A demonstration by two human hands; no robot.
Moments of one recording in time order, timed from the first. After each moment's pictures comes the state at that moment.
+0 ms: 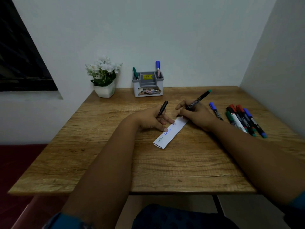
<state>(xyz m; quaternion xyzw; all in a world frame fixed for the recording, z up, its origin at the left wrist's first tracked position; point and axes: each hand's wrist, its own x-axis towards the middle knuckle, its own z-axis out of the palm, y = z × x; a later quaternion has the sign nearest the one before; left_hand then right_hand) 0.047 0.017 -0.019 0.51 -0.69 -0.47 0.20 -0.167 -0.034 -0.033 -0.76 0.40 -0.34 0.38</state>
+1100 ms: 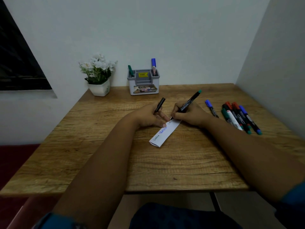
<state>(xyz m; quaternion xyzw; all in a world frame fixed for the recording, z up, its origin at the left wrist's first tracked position) 0.038 0.014 -0.022 0.55 -0.66 -0.45 0.23 -0.166 -0.036 -0.033 -0.82 0.38 -0.28 0.31</state>
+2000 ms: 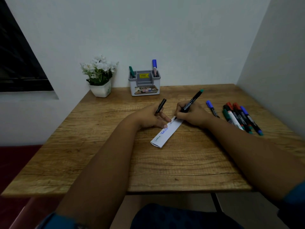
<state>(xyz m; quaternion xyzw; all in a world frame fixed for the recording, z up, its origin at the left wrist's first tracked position) 0.039 0.014 -0.021 0.56 -0.68 -0.43 0.21 -0.167 -0.036 -0.032 -0.82 0.41 -0.27 0.31</state>
